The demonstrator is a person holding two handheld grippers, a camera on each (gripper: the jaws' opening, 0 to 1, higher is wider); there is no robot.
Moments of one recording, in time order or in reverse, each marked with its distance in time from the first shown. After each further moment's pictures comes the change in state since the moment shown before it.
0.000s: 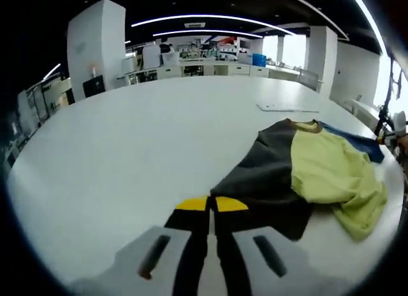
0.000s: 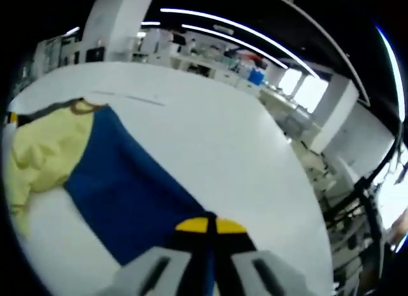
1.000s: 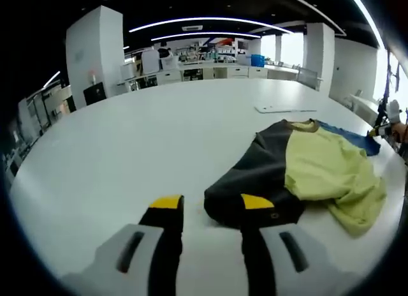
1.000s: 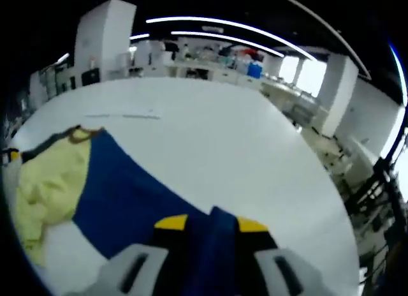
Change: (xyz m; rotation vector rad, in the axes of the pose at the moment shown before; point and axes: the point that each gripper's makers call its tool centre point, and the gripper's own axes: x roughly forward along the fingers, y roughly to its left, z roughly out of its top) left arm -0.029 -0.015 0.006 0.057 -0.032 -0.011; right arm 0.006 0.012 0.021 0.194 -0.041 0.148
